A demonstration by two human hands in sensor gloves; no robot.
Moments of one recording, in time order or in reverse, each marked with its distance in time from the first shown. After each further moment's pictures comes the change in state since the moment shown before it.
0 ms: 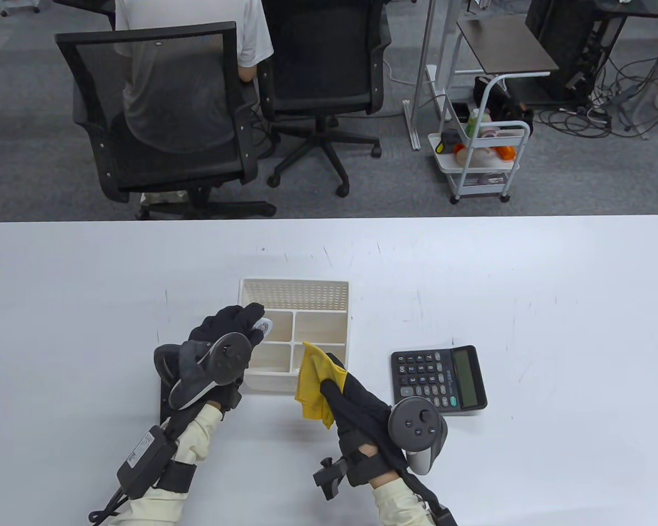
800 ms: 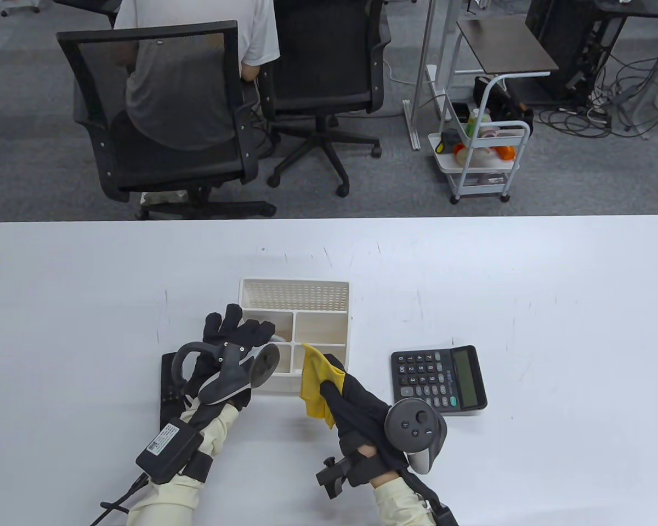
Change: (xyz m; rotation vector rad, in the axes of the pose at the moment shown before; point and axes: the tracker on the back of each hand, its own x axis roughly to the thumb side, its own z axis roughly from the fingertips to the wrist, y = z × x) left_hand 0.017 -0.043 0.001 -0.110 -0.109 -0.213; right_hand -0.004 0.000 0.000 0.010 -0.027 0.072
